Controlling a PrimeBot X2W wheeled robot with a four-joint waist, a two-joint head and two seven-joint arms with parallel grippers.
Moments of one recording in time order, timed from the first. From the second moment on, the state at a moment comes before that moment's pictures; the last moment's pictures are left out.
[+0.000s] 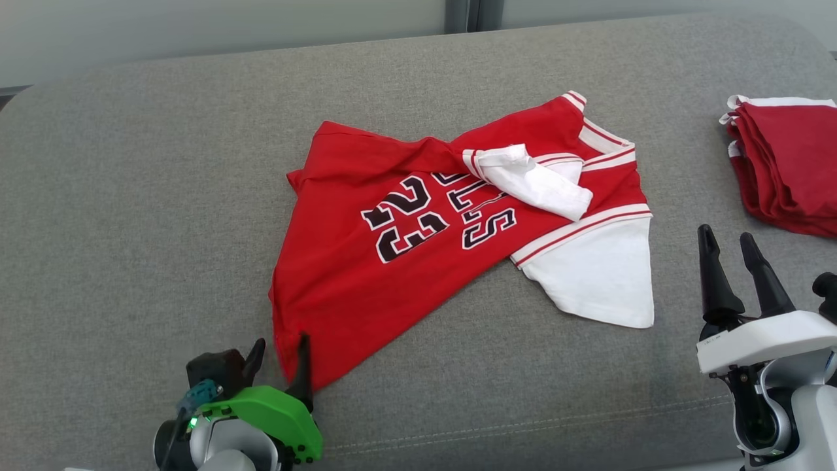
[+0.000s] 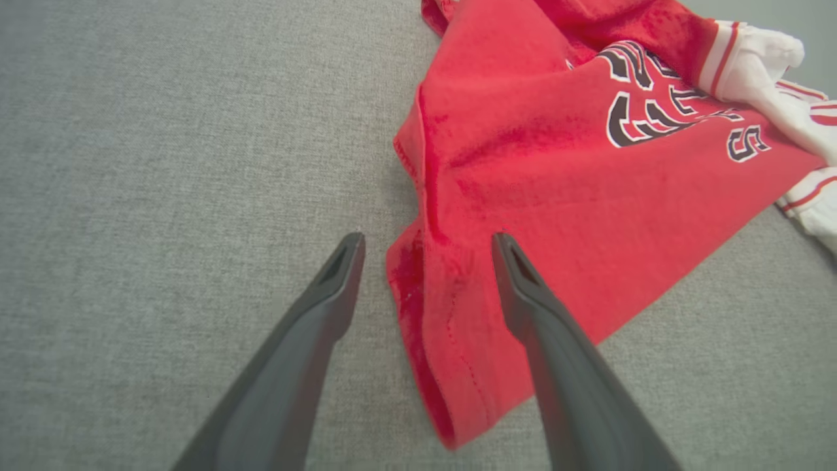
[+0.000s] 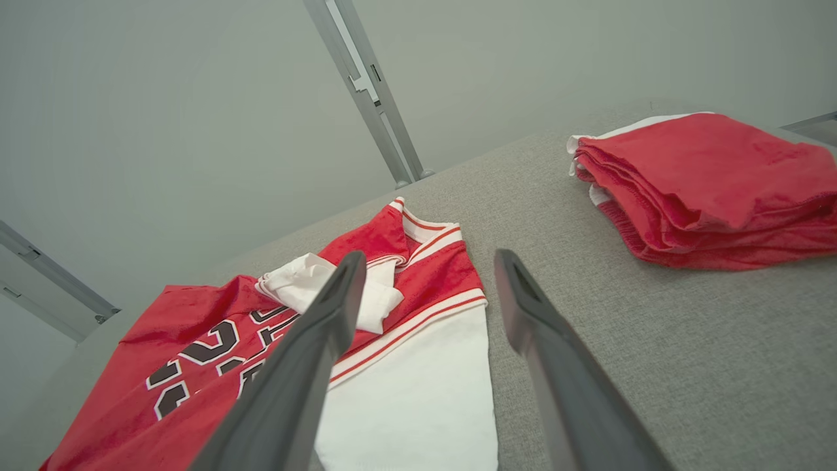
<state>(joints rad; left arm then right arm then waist) -0.24 0.28 -0.63 0.43 -0.81 0.24 -0.20 -0.12 -0.12 -0.11 0.07 0.51 0.13 -0.05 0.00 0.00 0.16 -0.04</state>
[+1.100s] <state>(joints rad) -0.36 0.32 -0.58 0.36 -0.82 0.25 -0.19 -0.12 -0.13 -0.09 0.07 0.51 0.13 -0.03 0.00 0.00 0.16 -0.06</state>
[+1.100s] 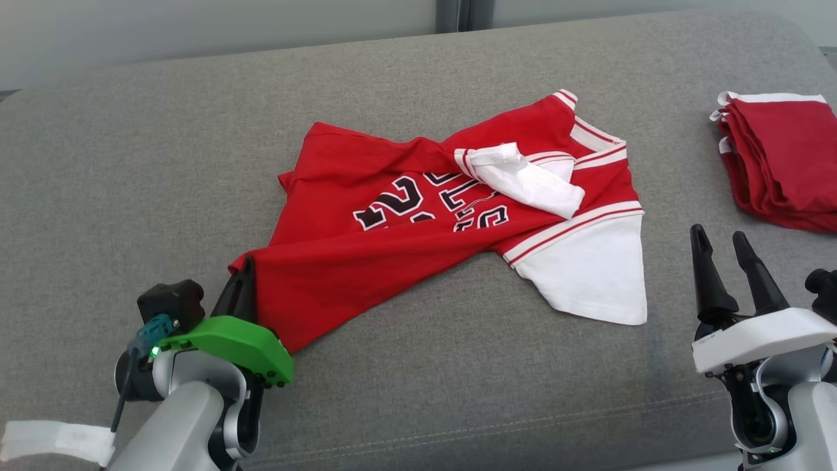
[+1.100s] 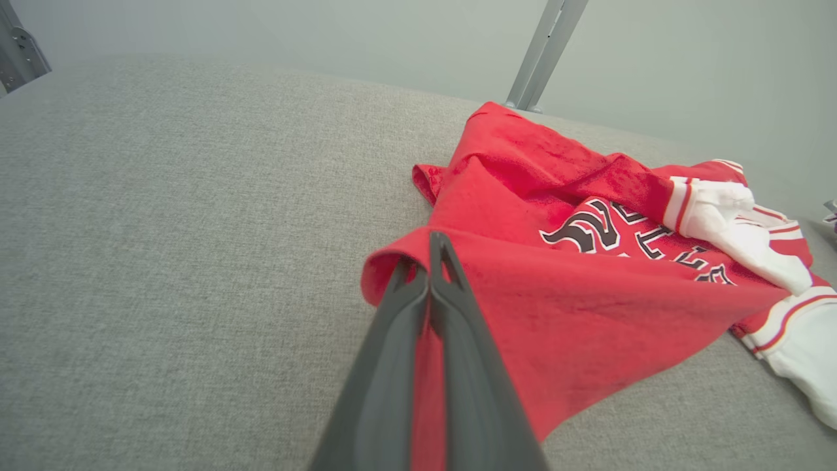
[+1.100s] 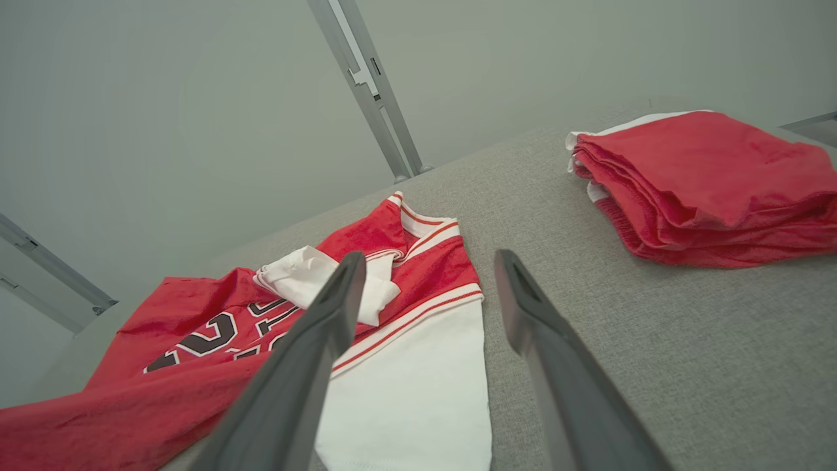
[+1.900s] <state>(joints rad) -0.55 0.24 -0.57 0.78 -0.81 0.11 -0.25 -0.16 -0.13 -0.08 0.09 0.51 0.13 -0.05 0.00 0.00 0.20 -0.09</state>
